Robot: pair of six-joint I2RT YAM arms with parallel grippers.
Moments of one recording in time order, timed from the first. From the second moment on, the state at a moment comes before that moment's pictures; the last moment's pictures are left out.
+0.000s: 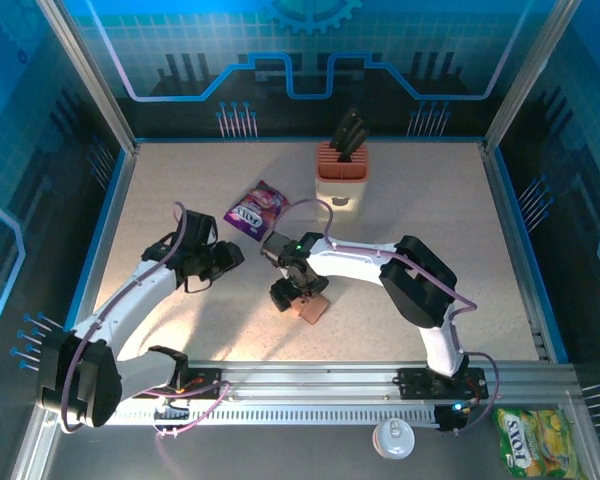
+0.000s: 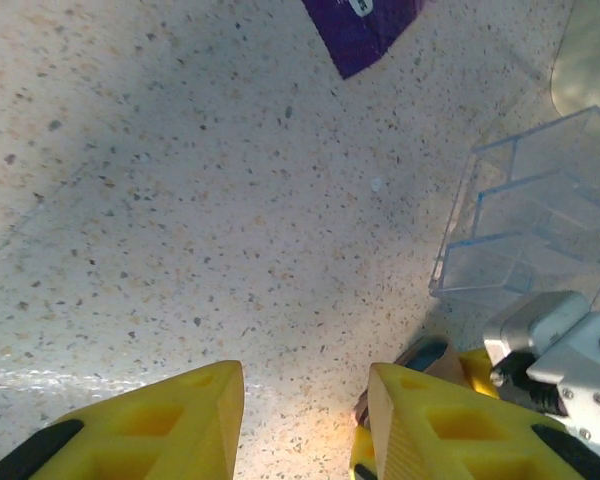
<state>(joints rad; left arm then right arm) -0.22 1.16 0.76 -0.60 0.22 -0.79 0.96 2.01 1.42 -0.83 -0.01 0.39</state>
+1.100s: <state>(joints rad) 0.08 1.03 0.74 -0.74 0.33 -0.66 1.08 2.14 1.64 -0.88 -0.07 0.34</state>
